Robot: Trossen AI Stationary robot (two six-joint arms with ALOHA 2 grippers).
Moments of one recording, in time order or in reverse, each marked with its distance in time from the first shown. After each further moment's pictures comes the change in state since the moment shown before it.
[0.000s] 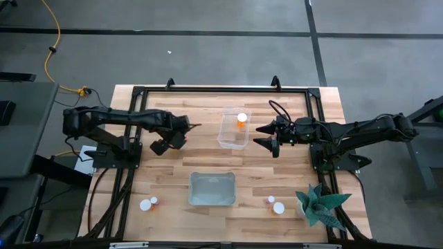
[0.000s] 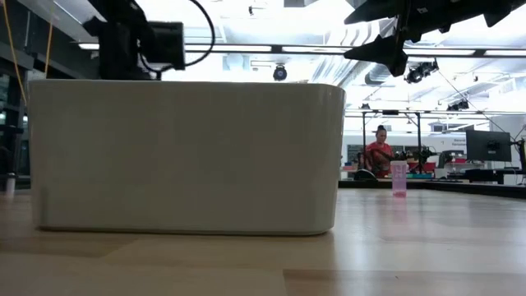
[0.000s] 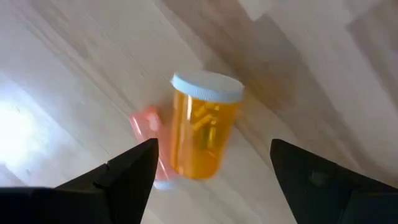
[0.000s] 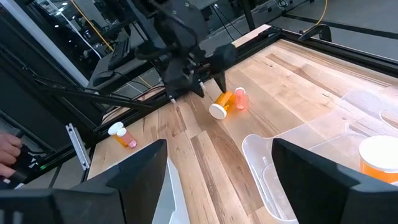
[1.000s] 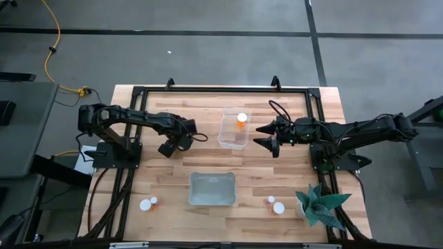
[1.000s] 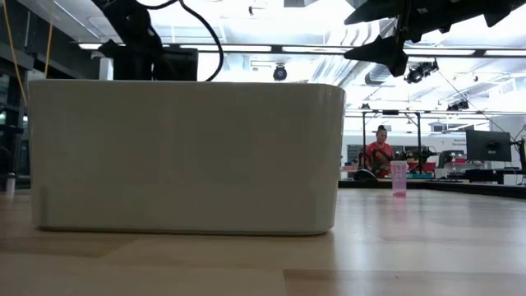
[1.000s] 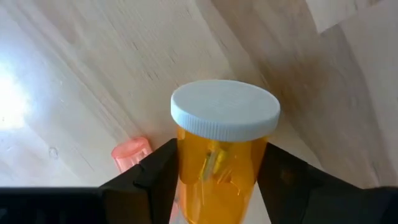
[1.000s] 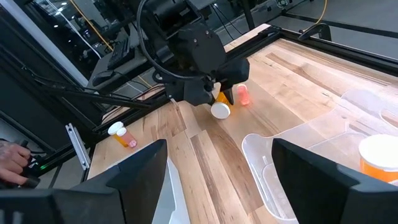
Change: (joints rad) left arm -0.001 0.163 0.000 0.104 -0.043 -0.182; right arm 0.000 0.000 0.000 -0.003 0.000 0.004
